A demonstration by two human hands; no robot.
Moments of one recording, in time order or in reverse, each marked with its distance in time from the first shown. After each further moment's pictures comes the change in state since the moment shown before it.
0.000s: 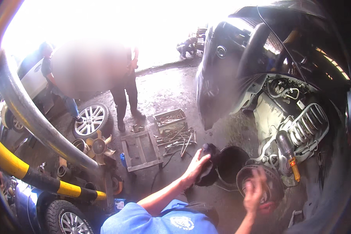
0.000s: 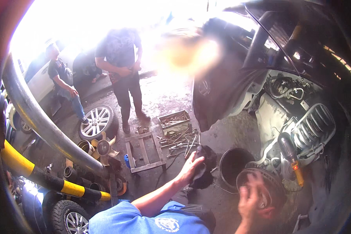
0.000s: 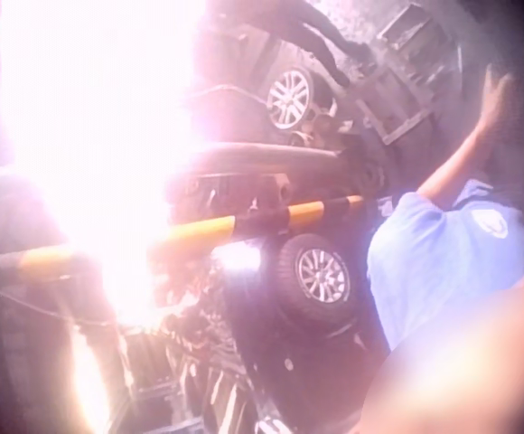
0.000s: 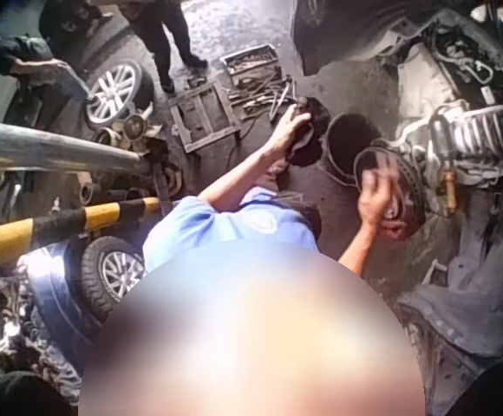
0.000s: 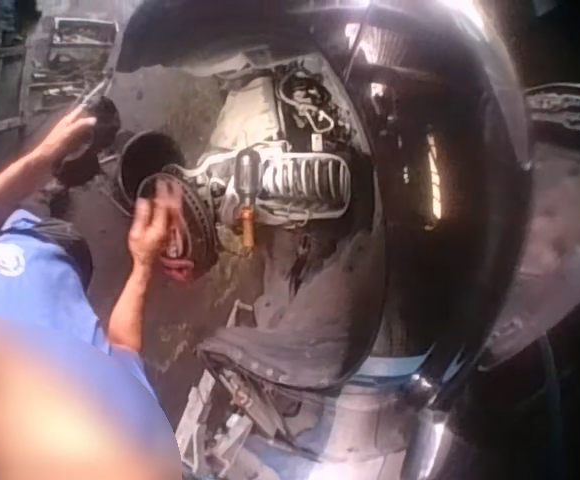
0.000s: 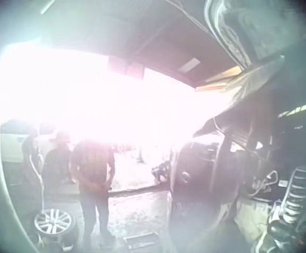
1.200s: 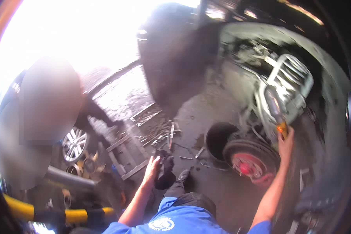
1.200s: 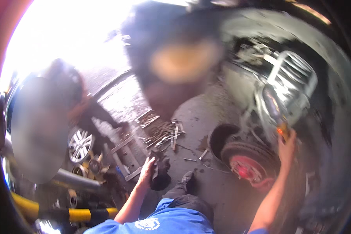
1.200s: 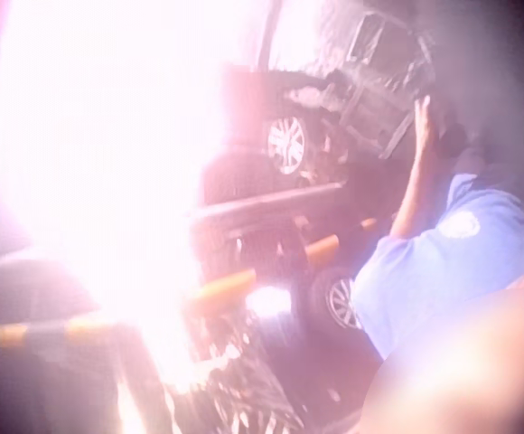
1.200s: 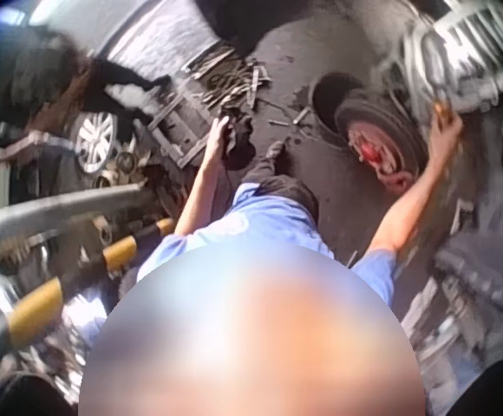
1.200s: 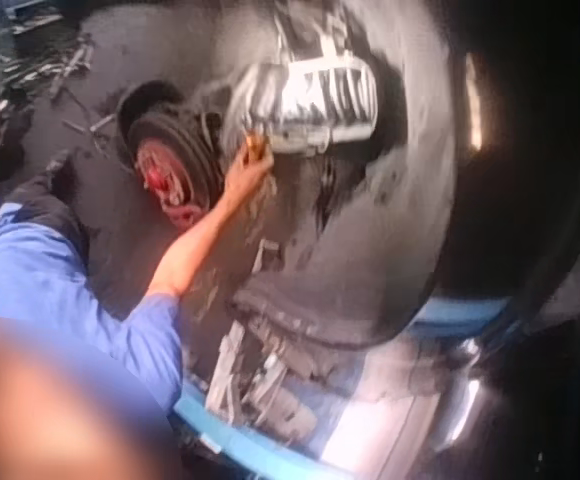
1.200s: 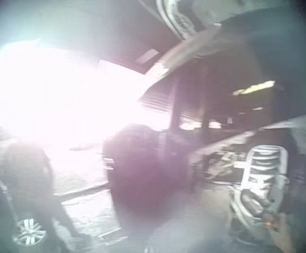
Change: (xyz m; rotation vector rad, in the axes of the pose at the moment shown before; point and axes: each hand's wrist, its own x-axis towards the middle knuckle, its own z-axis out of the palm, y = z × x) left_hand -0.010 -0.044 -0.101 0.120 0.283 -0.262; right_hand 0.063 0.206 -0.125 -0.425 0.419 0.310
